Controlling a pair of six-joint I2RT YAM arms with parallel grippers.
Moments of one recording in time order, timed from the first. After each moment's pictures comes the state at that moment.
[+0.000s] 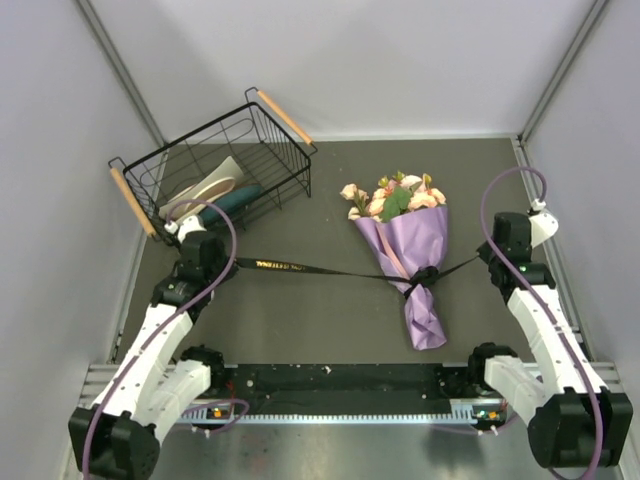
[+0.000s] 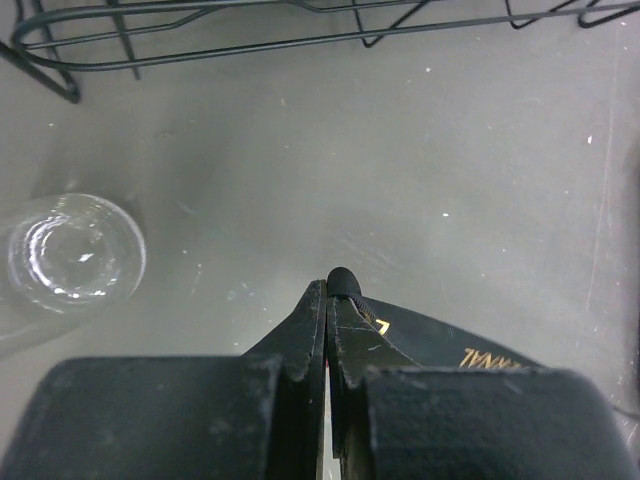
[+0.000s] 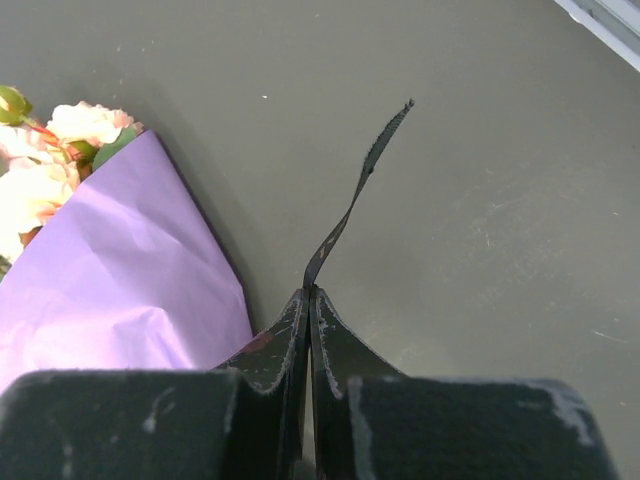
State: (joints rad) left arm -0.22 0.81 0.63 -0.50 -0.22 -0.66; right arm 0.02 0.89 0.67 -0.46 0.40 0.69
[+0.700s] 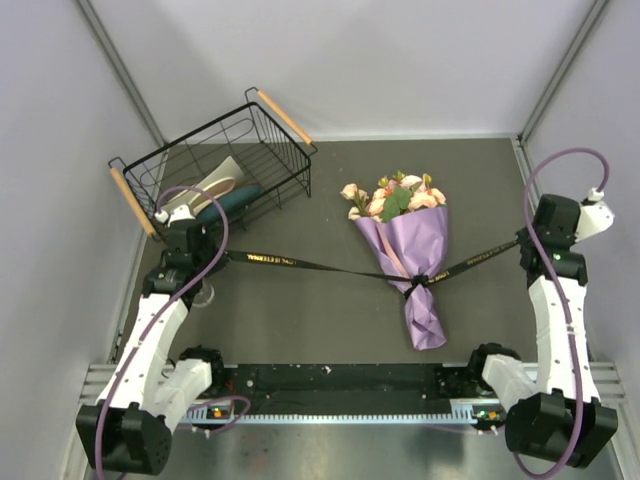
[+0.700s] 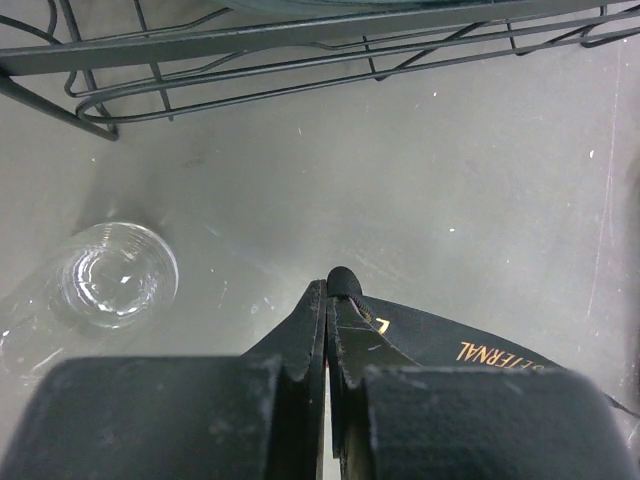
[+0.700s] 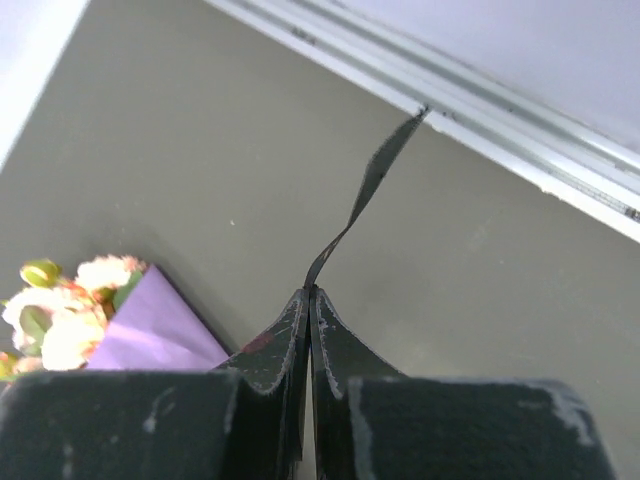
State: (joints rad) left arm -0.07 0.87 0.73 -0.56 -0.13 -0.55; right arm -0.22 0.91 0.88 -0.60 0.40 0.67
